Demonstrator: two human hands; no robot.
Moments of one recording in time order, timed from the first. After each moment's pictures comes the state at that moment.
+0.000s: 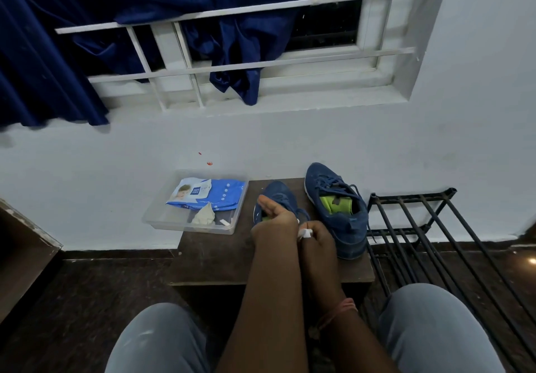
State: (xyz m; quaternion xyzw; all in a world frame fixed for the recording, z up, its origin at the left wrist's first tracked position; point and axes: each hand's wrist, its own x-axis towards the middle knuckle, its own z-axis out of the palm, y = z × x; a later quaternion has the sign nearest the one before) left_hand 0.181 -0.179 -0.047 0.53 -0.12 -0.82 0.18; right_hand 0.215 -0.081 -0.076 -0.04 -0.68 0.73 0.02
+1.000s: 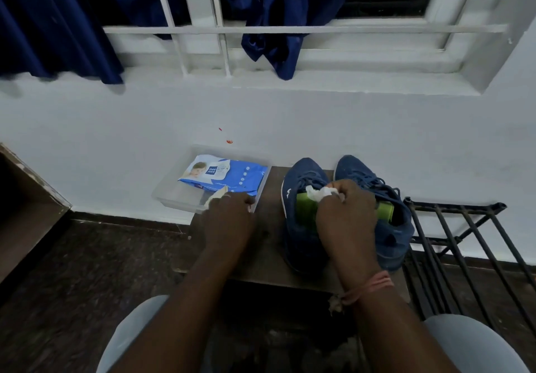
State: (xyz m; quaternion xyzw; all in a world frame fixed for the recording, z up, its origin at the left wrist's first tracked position) left_hand 0.184 -0.287 -0.068 0.21 -0.95 -0.20 0.04; right_hand 0.158 -0.108 -0.037 -0.07 -0.84 0.54 0.08
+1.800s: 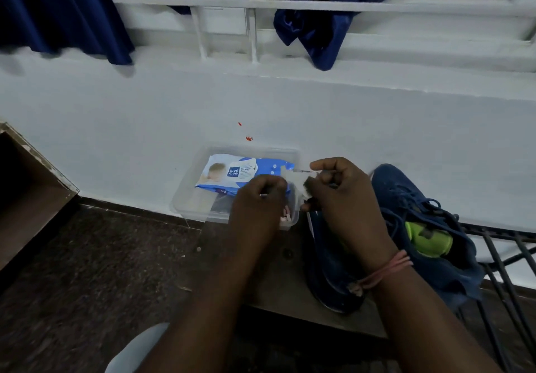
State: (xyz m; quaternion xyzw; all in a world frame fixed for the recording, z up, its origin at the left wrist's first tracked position) left_hand 0.147 -0.293 -0.054 0.26 -0.75 -0.59 0.14; right_hand 0.095 -0.163 -0.031 0.08 -0.74 0.67 -0.07
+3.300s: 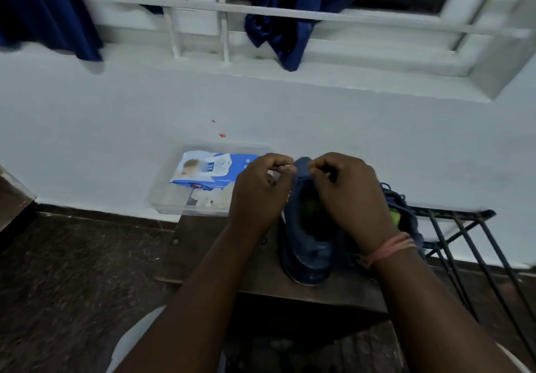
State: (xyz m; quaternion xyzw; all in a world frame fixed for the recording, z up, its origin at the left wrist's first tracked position) left_hand 0.134 -0.265 -0.056 0.09 -0.83 -0.50 0.24; right_hand 0.104 -0.110 -0.016 0.20 -0.90 0.37 0.13
